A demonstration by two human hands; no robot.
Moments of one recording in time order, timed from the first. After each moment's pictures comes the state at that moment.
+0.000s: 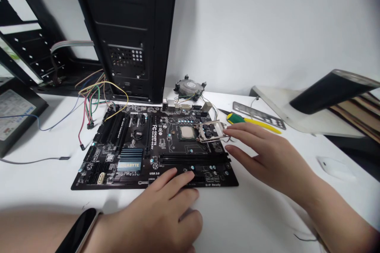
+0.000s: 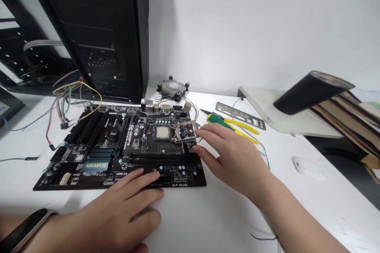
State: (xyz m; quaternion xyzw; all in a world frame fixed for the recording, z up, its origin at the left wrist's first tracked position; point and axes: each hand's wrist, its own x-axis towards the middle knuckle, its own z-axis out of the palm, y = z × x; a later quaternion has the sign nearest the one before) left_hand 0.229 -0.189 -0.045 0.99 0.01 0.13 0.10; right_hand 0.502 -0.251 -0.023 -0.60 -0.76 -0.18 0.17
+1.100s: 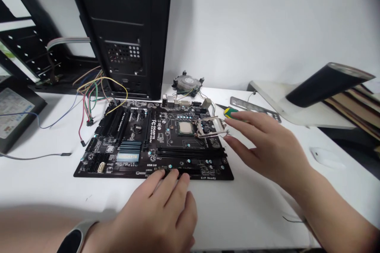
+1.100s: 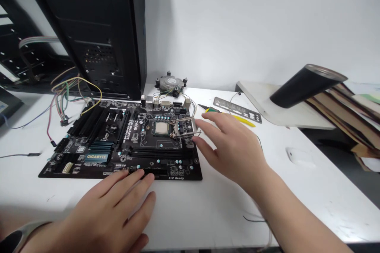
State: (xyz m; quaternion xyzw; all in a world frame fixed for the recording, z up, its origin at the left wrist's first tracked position) left_hand 0.225 -0.201 -0.050 0.96 0.05 0.26 -0.08; right_hand 0.497 -0.252 -0.021 -0.57 -0.75 -0.27 0.18
